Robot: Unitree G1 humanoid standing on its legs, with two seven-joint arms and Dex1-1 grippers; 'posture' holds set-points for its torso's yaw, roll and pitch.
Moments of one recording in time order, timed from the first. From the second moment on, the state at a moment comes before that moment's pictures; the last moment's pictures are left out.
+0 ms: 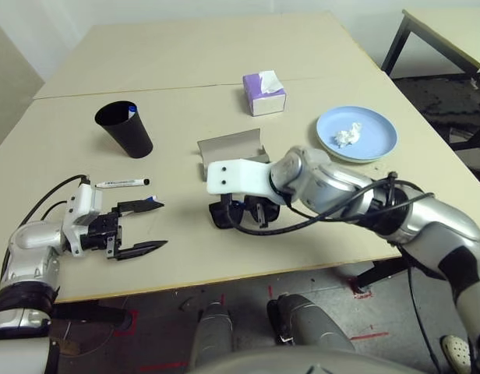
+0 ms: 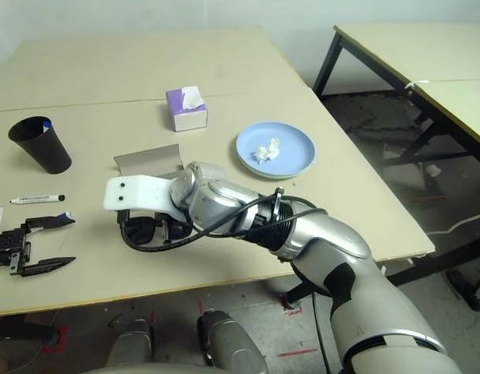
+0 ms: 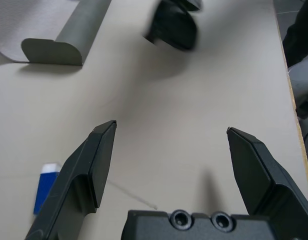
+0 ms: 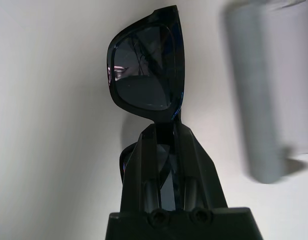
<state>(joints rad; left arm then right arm) -0.21 0.86 0.10 0.67 -0.51 -0.40 -1.61 -1.19 -0.37 0.96 -0.04 0.01 0.94 0.97</state>
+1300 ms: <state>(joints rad) -0.05 0.85 0.22 0.42 -0.48 -0.26 -1.52 -1.31 -0.06 0.72 0.76 -0.34 0.21 0.85</state>
